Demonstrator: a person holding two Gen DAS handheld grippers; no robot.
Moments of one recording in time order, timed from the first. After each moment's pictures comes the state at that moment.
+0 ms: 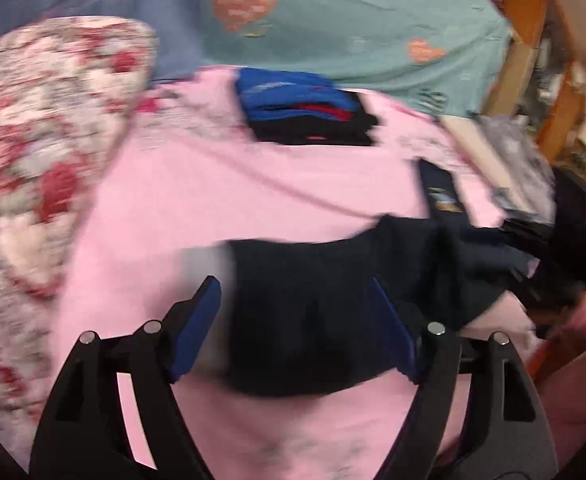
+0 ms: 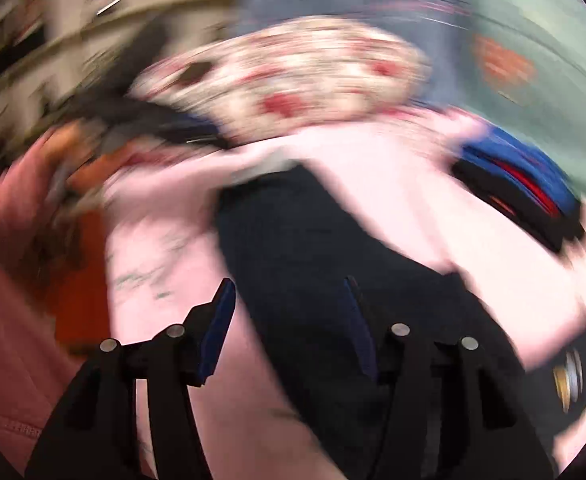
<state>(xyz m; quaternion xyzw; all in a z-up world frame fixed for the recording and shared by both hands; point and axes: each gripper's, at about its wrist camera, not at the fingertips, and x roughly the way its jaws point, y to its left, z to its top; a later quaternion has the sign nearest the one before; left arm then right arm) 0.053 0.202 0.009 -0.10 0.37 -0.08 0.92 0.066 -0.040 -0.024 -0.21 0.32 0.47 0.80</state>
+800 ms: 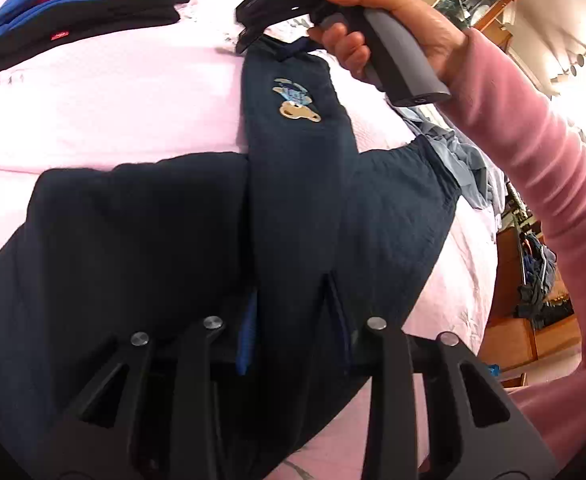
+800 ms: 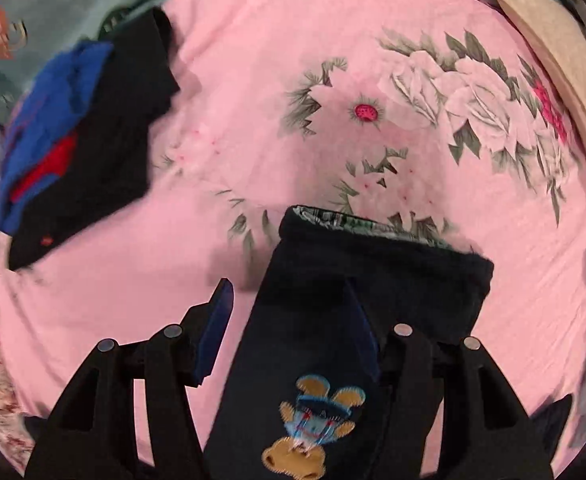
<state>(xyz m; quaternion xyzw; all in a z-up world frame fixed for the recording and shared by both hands) 0.185 0.020 -0.070 -0.12 0.50 -0.29 0.81 0.407 -0.192 -0.056 0.02 0.59 -0.01 0.80</state>
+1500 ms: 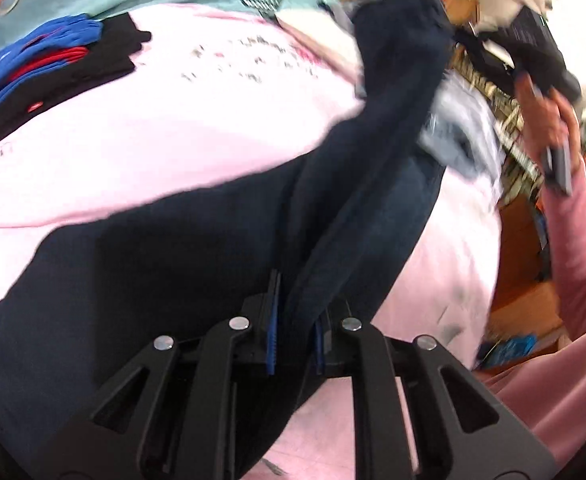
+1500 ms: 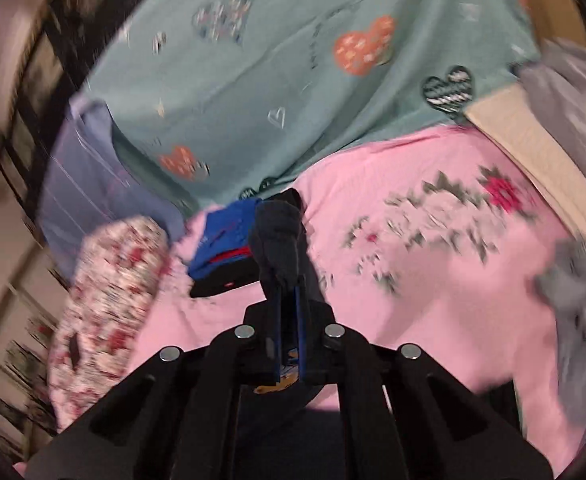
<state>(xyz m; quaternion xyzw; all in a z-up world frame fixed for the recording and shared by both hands) 0.153 -0.022 -0.051 -0.01 0.46 -0.30 0.84 0.193 -0.358 0.117 0.19 0.32 0.22 0.90</state>
